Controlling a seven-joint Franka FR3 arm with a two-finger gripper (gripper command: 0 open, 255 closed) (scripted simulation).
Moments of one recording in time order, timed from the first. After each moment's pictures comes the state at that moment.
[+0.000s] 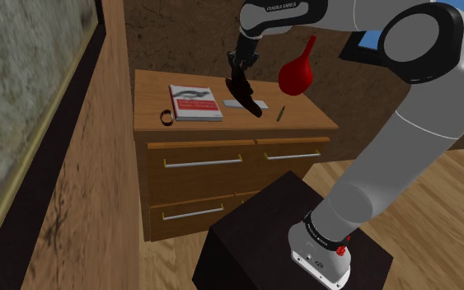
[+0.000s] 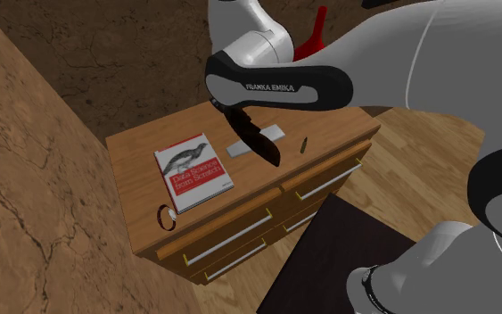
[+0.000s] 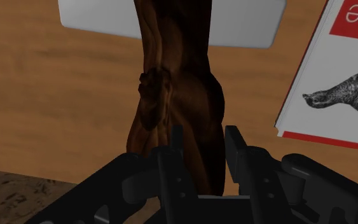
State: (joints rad) arm -0.11 0.08 -0.04 -1.85 -0.13 2.13 0.18
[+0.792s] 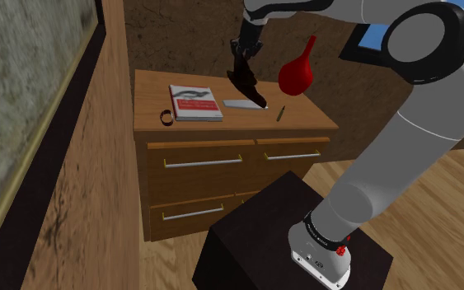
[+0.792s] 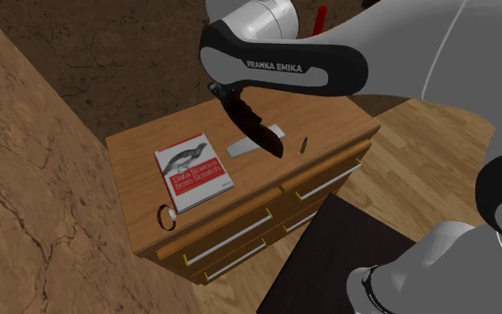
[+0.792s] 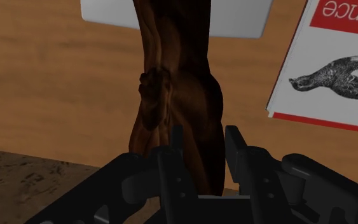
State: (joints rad) arm -0.11 0.06 -0.03 -1.76 -0.12 2.01 0.17
